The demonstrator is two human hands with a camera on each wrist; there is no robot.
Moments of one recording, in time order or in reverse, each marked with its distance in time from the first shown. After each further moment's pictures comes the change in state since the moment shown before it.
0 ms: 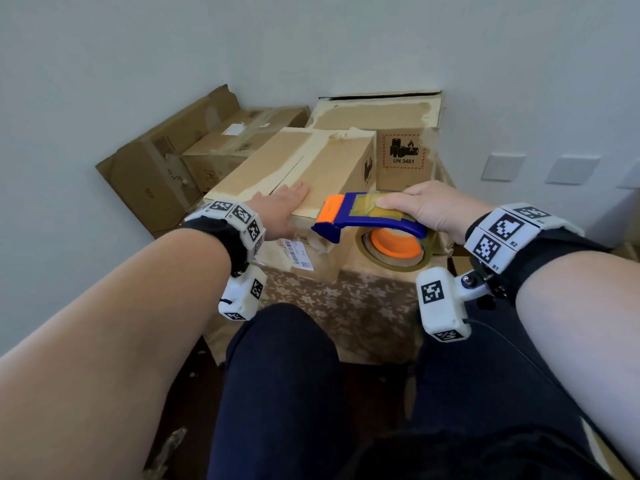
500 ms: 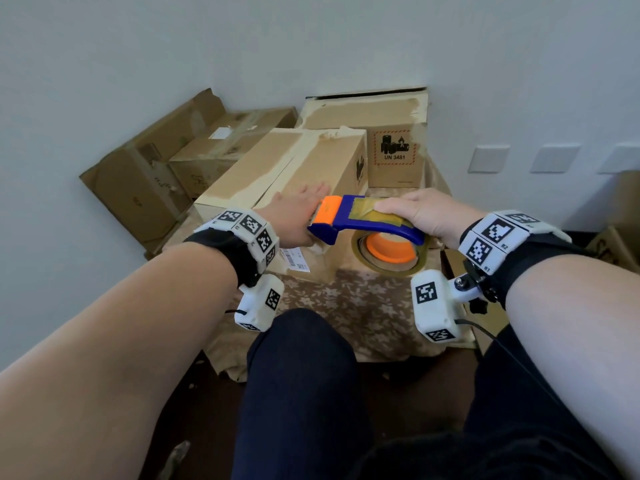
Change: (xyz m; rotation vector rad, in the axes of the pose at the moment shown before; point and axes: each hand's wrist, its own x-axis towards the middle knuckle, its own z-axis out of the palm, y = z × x) left_hand 0.010 0.020 0.005 -0.025 0.037 0.166; right_hand 0.000 0.015 0.013 0.112 0.020 0.044
